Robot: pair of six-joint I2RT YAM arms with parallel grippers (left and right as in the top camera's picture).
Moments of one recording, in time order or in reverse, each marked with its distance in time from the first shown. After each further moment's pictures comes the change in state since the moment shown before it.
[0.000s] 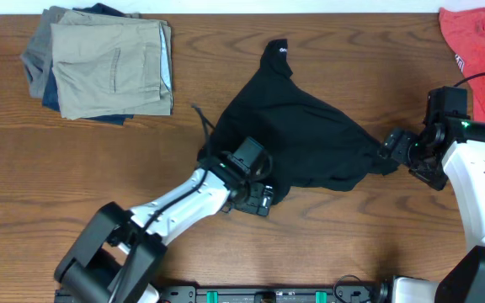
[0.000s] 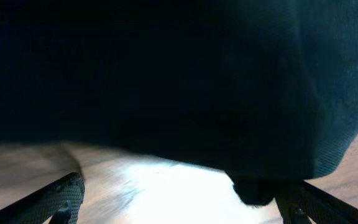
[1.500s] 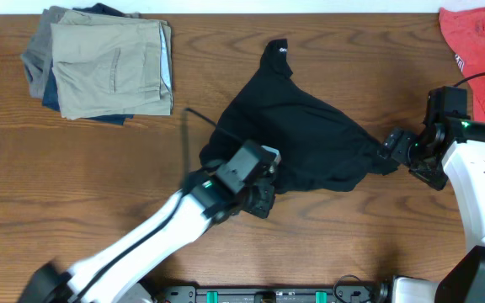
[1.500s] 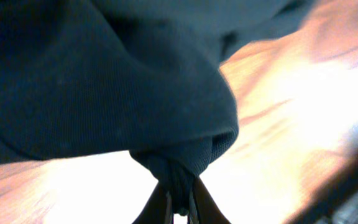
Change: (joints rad) left arm -0.063 -0.314 0.003 -0.002 0.077 -0.018; right arm 0.000 0.000 0.000 0.000 0.000 0.000
